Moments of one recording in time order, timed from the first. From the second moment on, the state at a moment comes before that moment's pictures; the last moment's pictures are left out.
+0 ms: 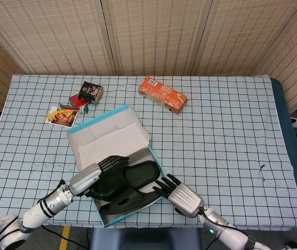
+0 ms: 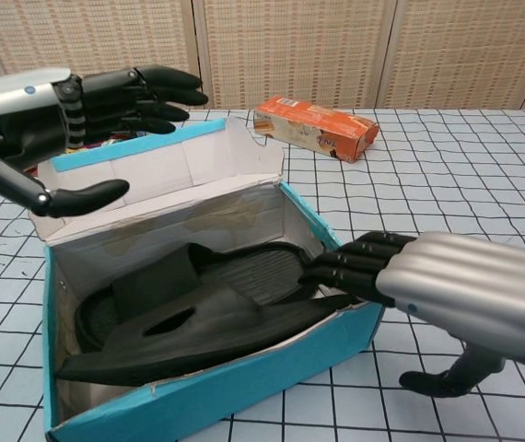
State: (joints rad) left arm -0.71 -1.29 0.09 -1.61 1.80 1.29 -0.71; right arm 0.47 -1.37 -0.03 -1.87 -1.57 0.93 -0.61
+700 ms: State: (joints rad) left arm -0.24 -1.22 0.13 -1.55 1.66 1.70 -0.06; right arm 0.05 -1.14 -0.09 -1.60 -1.64 1.63 -0.24
